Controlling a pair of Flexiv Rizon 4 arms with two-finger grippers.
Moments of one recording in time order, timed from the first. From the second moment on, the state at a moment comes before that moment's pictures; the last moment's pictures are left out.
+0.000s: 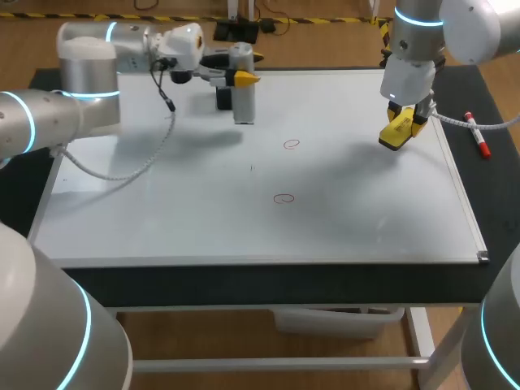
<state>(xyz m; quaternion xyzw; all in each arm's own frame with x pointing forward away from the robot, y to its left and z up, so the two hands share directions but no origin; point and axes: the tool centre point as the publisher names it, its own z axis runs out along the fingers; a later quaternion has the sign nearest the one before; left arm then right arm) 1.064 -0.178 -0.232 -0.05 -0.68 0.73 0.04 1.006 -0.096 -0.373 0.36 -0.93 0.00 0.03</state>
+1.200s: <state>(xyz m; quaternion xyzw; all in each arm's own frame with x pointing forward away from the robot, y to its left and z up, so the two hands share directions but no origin) 1.047 -0.046 -0.238 0.04 -0.69 0.72 -0.05 1.006 -0.096 -0.372 0.36 -0.93 0.00 0.03</state>
